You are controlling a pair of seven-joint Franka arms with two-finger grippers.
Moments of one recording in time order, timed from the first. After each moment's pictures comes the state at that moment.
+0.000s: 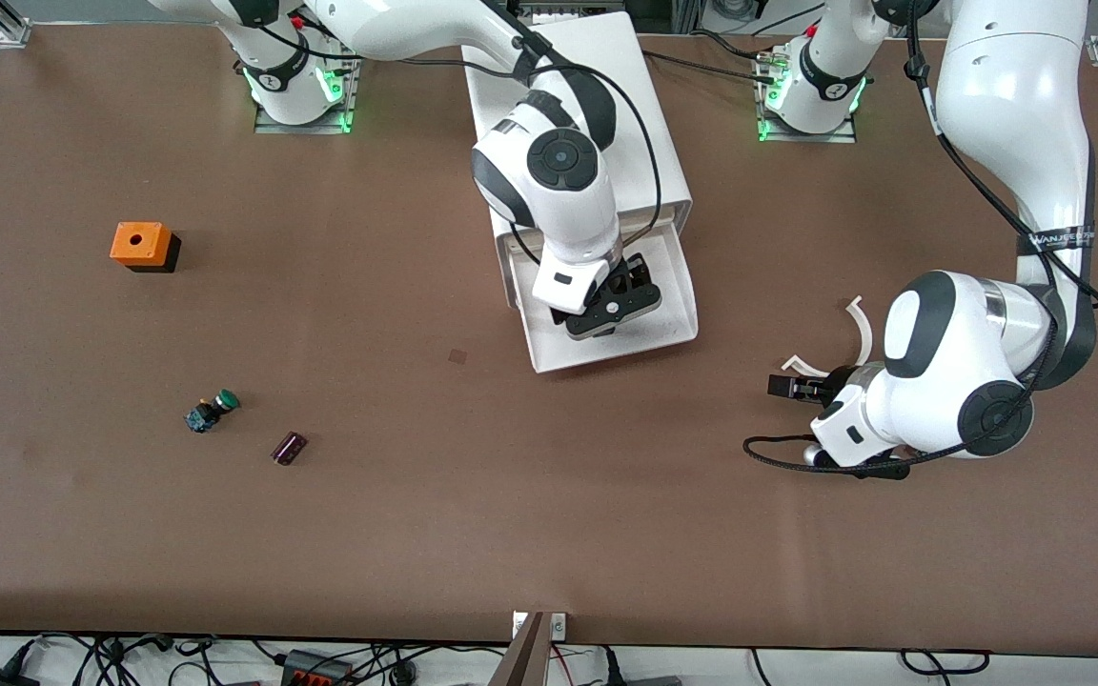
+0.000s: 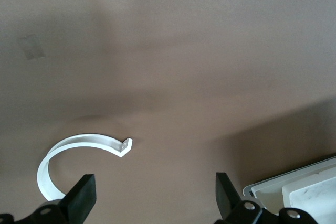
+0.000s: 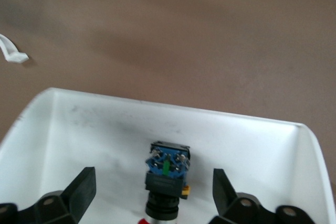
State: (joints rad) left arm -0.12 0.72 -0.06 -1.19 -0.13 1.62 -0.06; right arm 0.85 0.82 -0.03 -1.05 0.09 2.09 0.44
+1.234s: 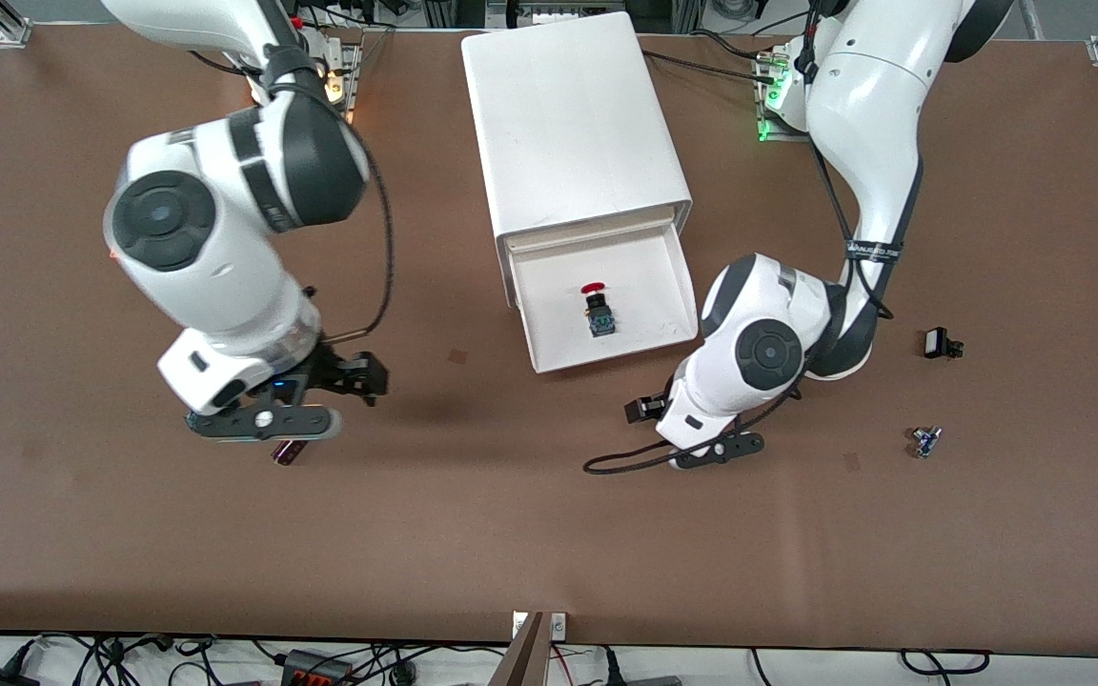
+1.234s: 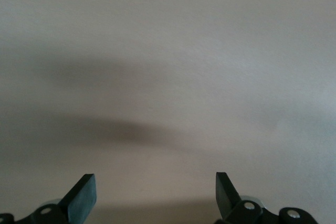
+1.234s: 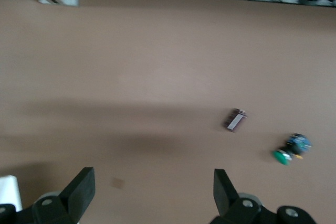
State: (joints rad) left arm -0.39 0.78 -0.07 -1.31 -0.13 2.13 -0.63; right arm 0.48 0.65 -0.21 -0.95 0.07 1.68 0.26
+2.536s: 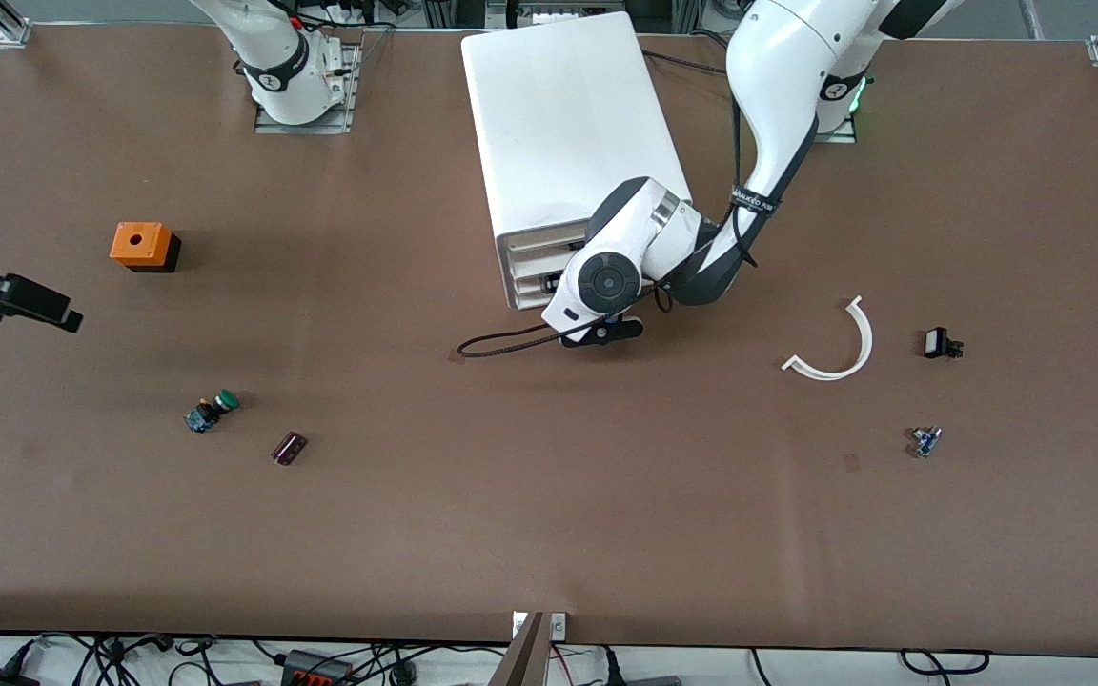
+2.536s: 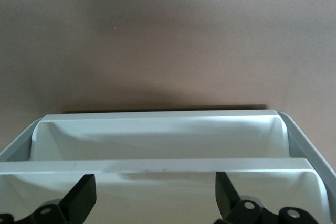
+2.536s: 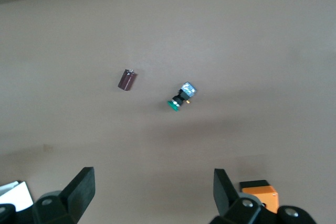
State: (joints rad) left arm -0.53 0.73 -0.20 -1.45 -0.22 1.85 -0.80; right arm -0.04 0.24 -0.04 -1.36 0.05 1.64 0.06
